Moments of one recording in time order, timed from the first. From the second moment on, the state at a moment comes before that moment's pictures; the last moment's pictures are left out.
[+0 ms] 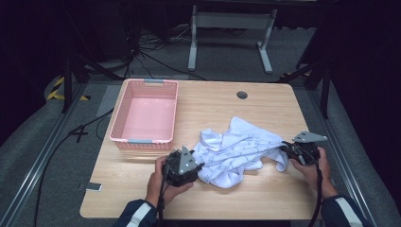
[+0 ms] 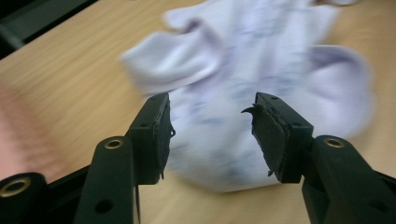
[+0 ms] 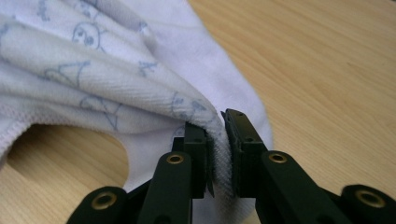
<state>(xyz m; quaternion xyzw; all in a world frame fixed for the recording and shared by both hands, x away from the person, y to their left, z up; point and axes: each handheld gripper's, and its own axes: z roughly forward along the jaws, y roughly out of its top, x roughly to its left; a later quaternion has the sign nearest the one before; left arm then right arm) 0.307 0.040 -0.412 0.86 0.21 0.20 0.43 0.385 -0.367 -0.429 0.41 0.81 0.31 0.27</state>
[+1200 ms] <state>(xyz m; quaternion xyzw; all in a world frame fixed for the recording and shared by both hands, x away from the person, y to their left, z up) 0.316 0.116 -0.412 0.89 0.23 0.23 0.32 0.395 -0.404 -0.406 0.46 0.76 0.33 0.31</state>
